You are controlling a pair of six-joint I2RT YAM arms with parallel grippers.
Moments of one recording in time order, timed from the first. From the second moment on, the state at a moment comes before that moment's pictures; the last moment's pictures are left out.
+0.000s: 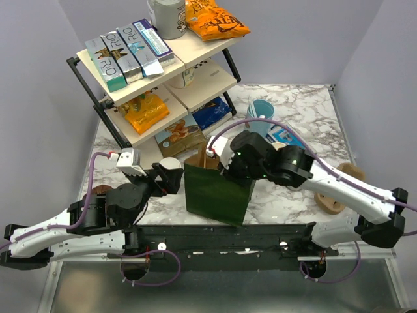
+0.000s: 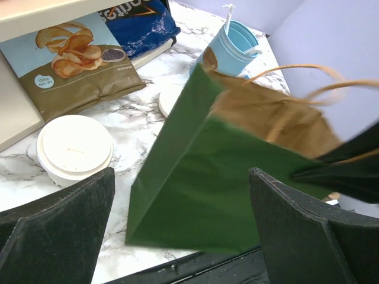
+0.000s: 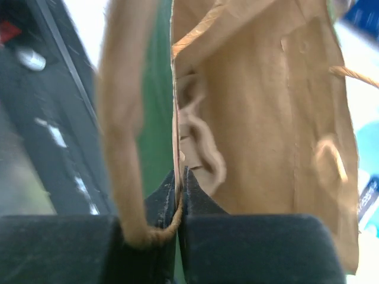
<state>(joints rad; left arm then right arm) -1.36 0.50 0.88 -0.69 -0.93 -0.80 1.10 1.31 1.48 -0.92 0.02 -0.13</state>
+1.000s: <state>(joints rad) -1.36 0.50 0.89 -0.71 -0.95 -0.81 1.14 1.15 1.31 -0.87 0.03 -0.51</state>
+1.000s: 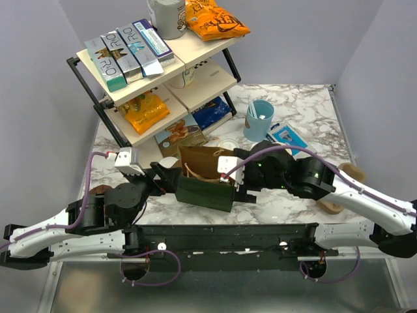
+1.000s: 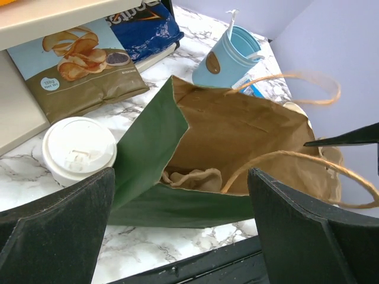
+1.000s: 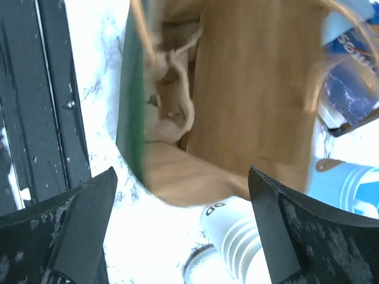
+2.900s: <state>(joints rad) -0.88 0.93 1.10 -0.60 -0.46 -0.55 1.01 1.21 1.29 -0.70 0.55 0.51</state>
